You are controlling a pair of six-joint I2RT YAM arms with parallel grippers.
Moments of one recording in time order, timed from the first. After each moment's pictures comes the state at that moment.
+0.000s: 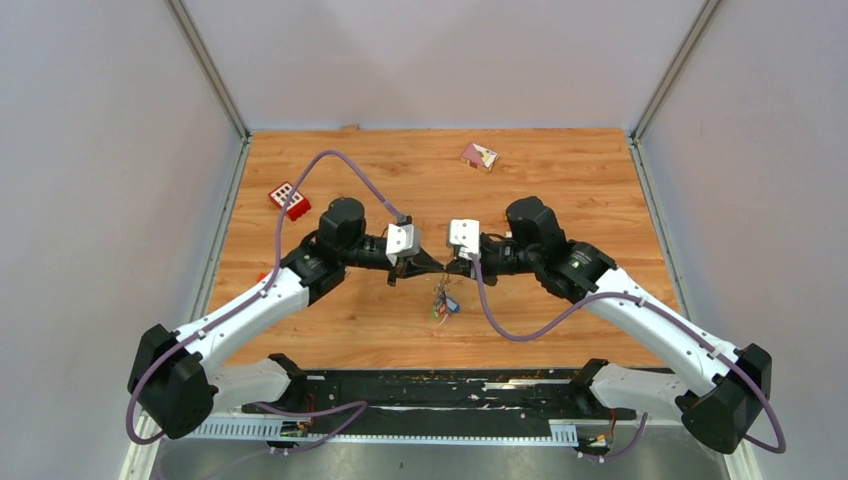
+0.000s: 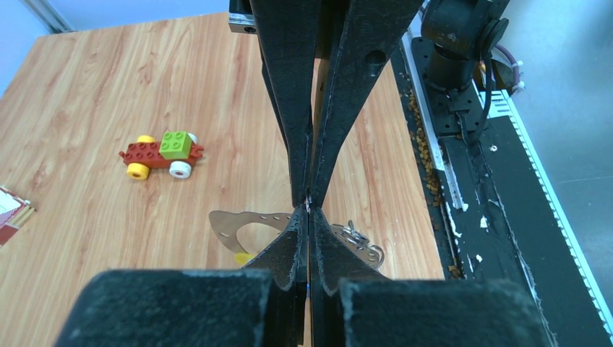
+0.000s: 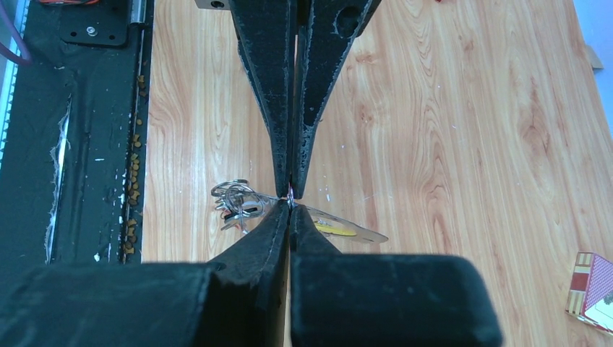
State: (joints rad) left arm -0.67 1.16 0.82 0.05 0.91 0.34; right arm 0.75 1.11 1.01 -0.42 -0.59 -0.56
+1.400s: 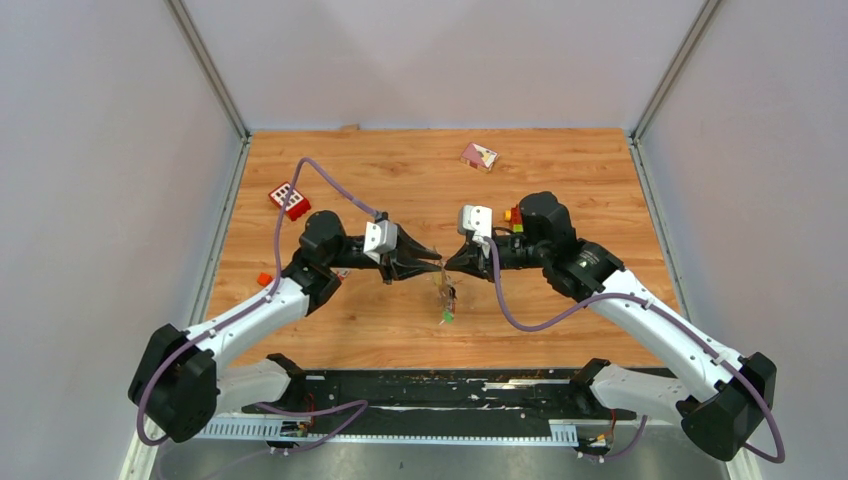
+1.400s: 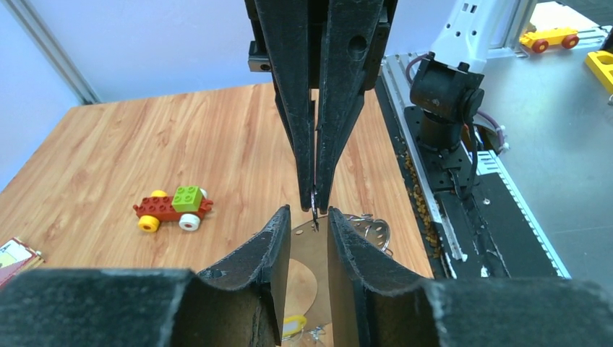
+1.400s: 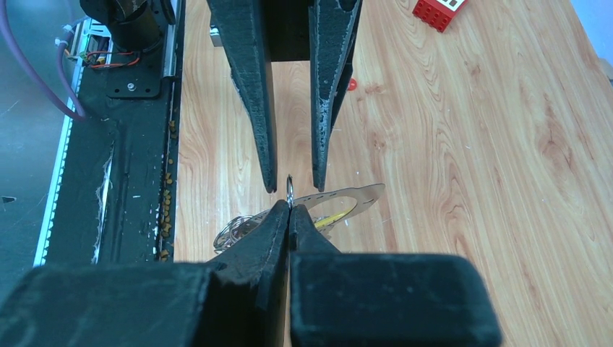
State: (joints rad) left arm -0.60 1.14 0.65 0.59 1.02 0.05; right arm 0.69 1.08 1.00 -0.33 -0.70 -0.42
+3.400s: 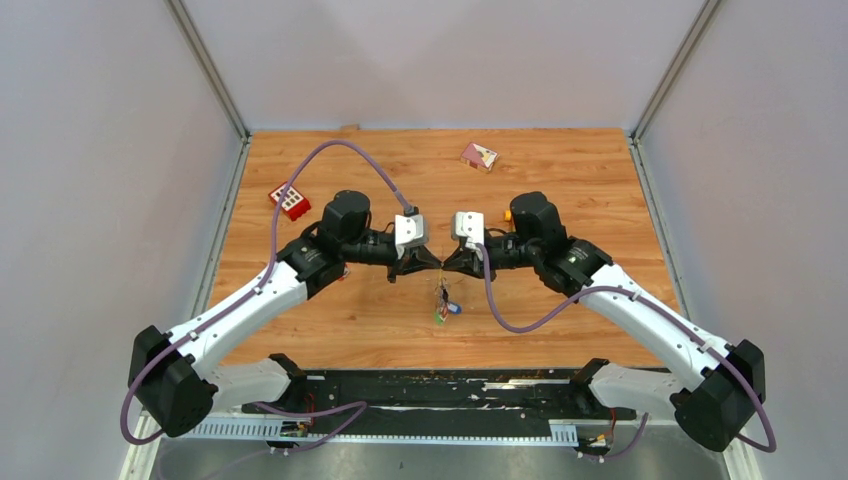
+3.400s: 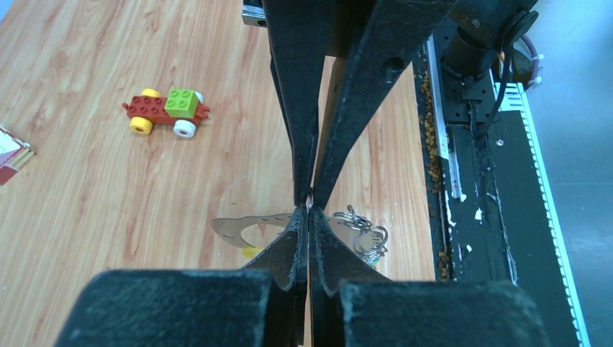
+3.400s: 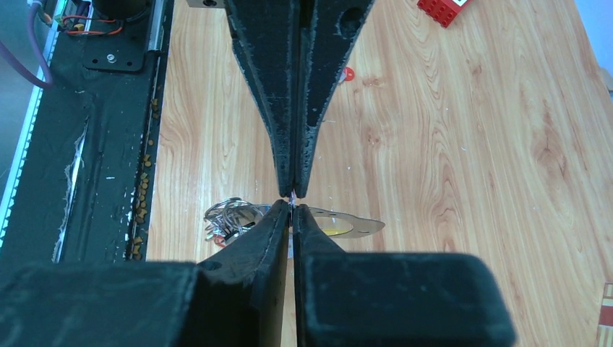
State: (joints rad) left arm -0.69 1.16 0.94 -0.17 0.78 0.34; right arm 0.69 1.14 0.97 -0.31 -0.72 -0.53
